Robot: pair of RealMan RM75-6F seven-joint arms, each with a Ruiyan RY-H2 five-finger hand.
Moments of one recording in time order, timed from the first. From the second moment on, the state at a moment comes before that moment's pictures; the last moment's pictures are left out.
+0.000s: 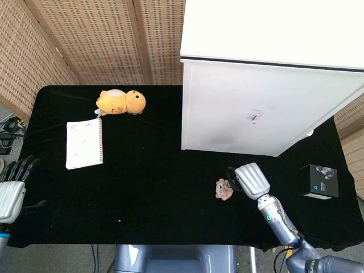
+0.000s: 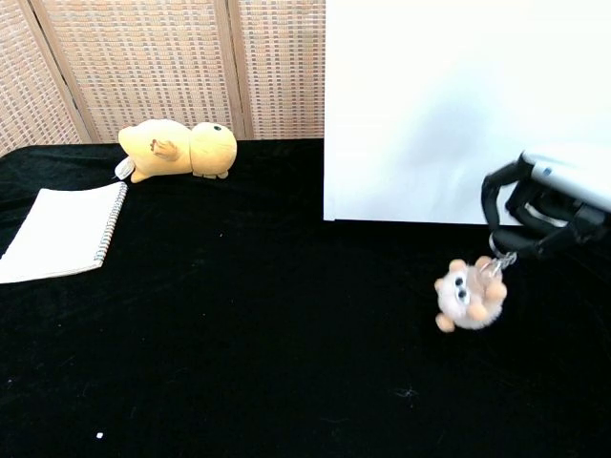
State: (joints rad) left arm -0.11 -1.07 -0.02 -1.76 1.45 1.42 0.14; right arm 0.50 -1.44 0.06 -1.50 -1.49 1.20 -0.09
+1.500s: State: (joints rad) left arm -0.10 -1.07 -0.02 -1.76 1.46 1.42 0.15; right arm 0.51 -1.26 0.32 -1.45 -1.65 1.59 -0.19
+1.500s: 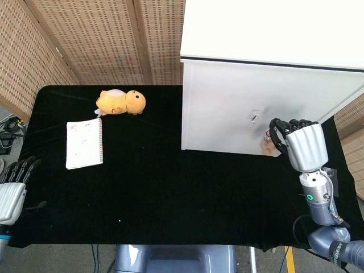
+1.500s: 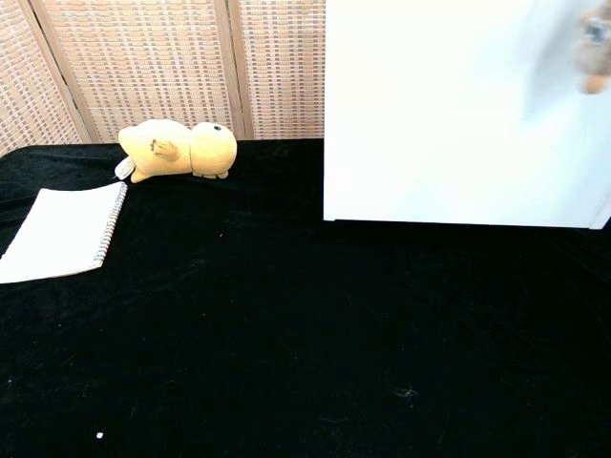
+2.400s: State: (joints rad) left arm -0.11 -1.07 -0.02 -1.75 1.45 1.42 0.15; right arm 0.60 -1.29 0.32 -1.49 -1.59 1.45 -0.36
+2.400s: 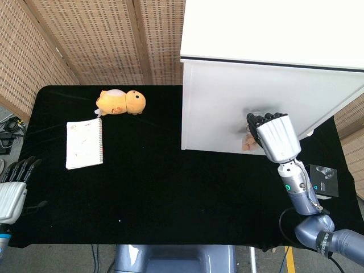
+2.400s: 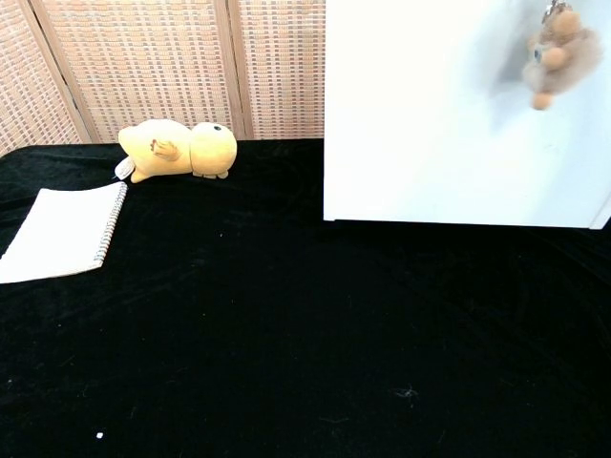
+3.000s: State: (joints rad) left arm -0.11 -1.07 -0.02 -1.75 1.45 1.42 0.15; right arm 0.60 -1.28 0.31 -1.46 -1.57 1.45 -0.37
